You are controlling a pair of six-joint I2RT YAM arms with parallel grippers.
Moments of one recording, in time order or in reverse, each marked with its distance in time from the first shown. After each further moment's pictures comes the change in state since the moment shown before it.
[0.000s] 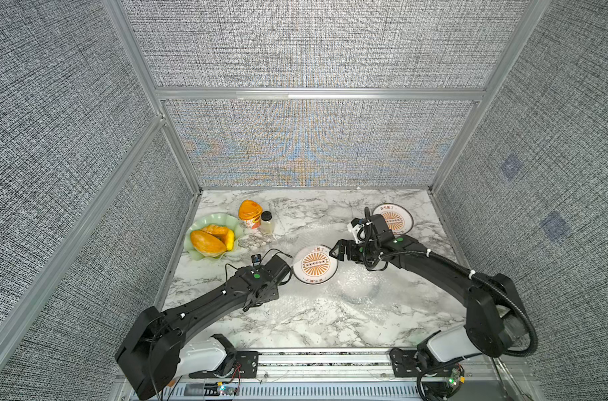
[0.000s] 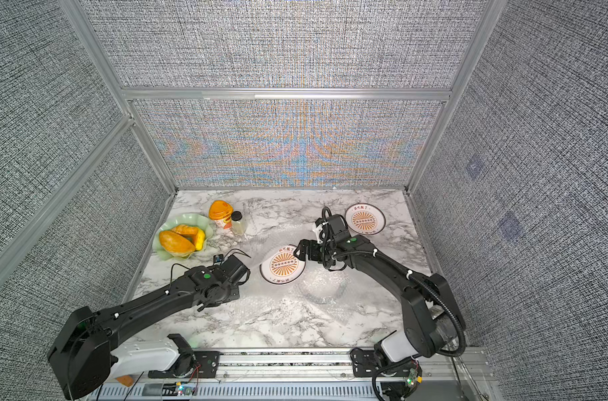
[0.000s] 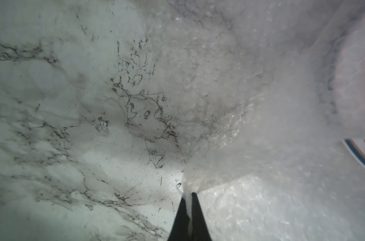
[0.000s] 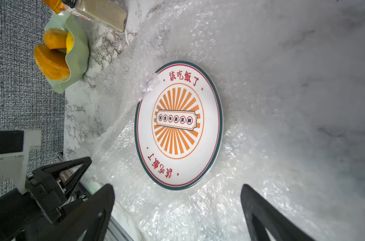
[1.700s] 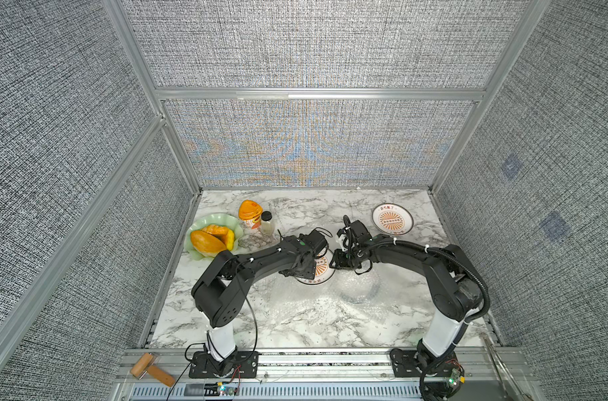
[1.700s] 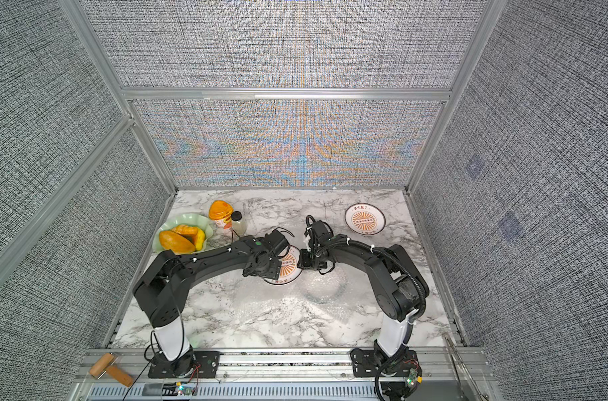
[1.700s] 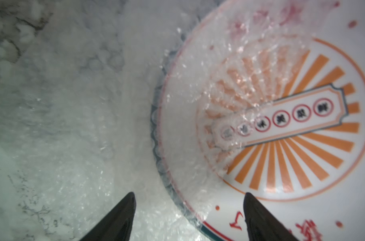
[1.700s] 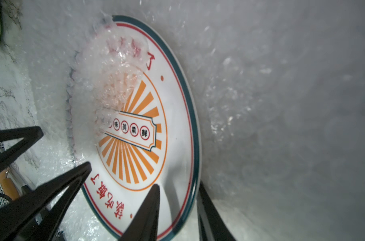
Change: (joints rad) left arm -0.071 0.642 0.569 0.017 0.025 0.328; right arm 0.035 0.278 0.055 0.031 0.023 -0.074
